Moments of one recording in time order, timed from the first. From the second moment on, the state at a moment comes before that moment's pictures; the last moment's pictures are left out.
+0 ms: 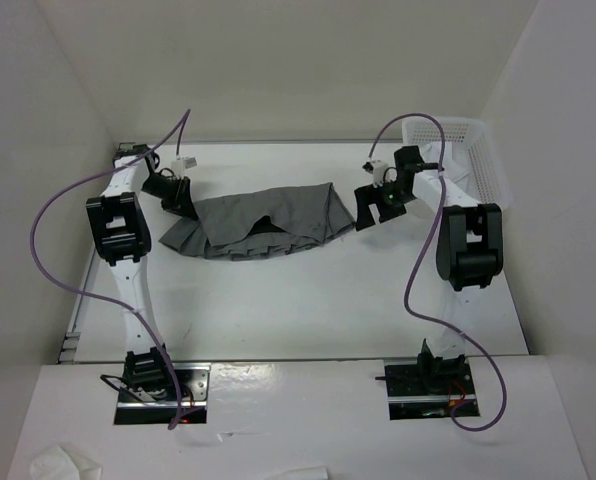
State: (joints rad) left arm 0.22 2.51 2.17 -1.17 0.69 0.51; right arm 0.12 1.93 1.47 -0.72 -0.46 -0.32
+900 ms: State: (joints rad) left arm 0.21 2.43 2.05 -1.16 0.65 0.51; right arm 0.09 2.38 1.93 -0.73 -0.86 -0.28
